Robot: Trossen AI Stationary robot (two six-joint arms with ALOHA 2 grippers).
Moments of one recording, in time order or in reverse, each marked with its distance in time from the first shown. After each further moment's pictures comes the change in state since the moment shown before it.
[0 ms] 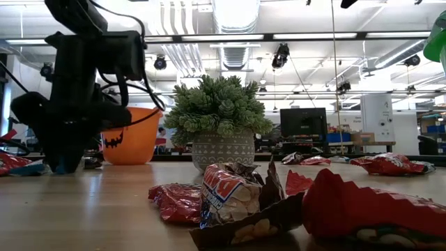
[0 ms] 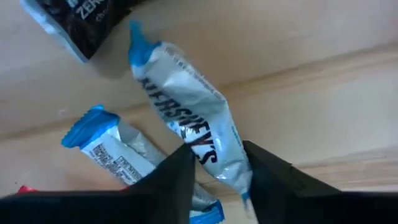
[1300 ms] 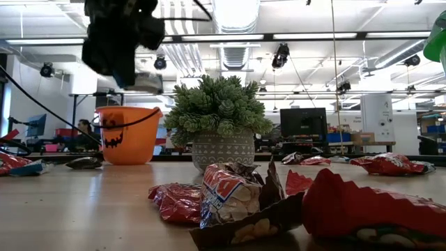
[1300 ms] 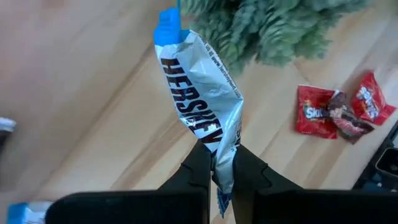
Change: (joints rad) left arm -0.067 -0.079 0.391 -0.089 0.009 0.535; right arm -0.088 0.000 0.000 0.411 0.035 -0.350
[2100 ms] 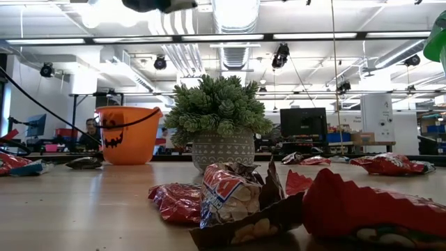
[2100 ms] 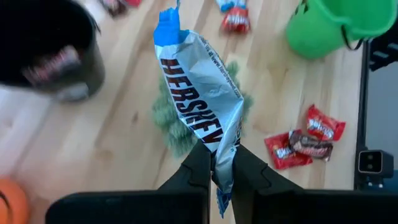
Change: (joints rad) left arm 0.023 -0.020 0.414 -0.164 -0.157 0.432; right arm -0.254 0.058 -0.032 0.396 -0.341 -0.235
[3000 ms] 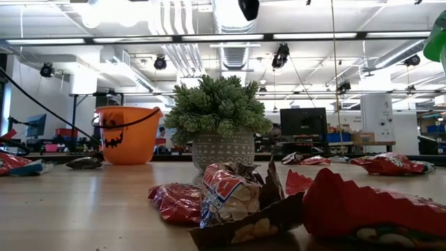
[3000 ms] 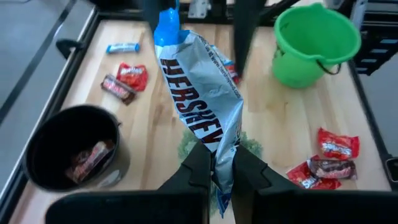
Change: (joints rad) left arm 0.061 -0.012 0.062 0.133 0.026 0.344; right arm -0.106 0.149 -0.029 0.278 -0.246 -0.063
